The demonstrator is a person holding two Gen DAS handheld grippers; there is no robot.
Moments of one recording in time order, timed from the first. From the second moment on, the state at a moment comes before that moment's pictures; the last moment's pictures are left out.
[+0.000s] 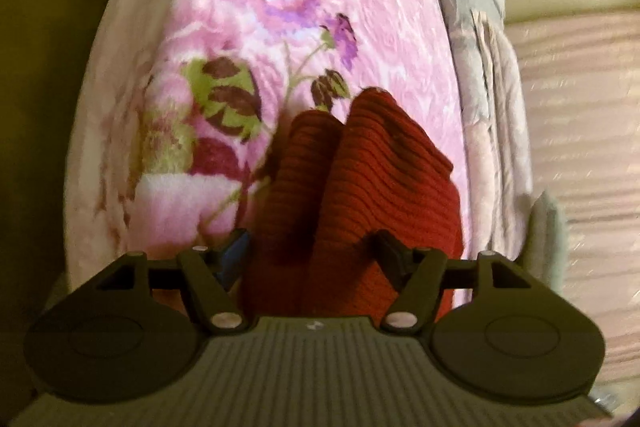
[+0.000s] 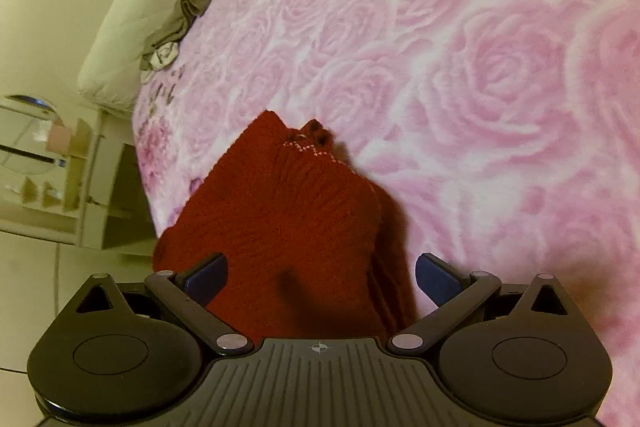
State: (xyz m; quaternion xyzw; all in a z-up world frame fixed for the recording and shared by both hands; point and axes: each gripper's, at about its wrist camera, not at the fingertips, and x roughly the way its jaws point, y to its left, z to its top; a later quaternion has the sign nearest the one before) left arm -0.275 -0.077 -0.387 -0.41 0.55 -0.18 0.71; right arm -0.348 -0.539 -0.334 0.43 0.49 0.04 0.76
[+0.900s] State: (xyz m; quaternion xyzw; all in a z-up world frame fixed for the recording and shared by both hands) left arm -0.248 -0.099 -0.402 -0.40 0.54 -0.23 0.70; right arm -0.319 -0.537 -0.392 0.45 0.49 0.19 0.72
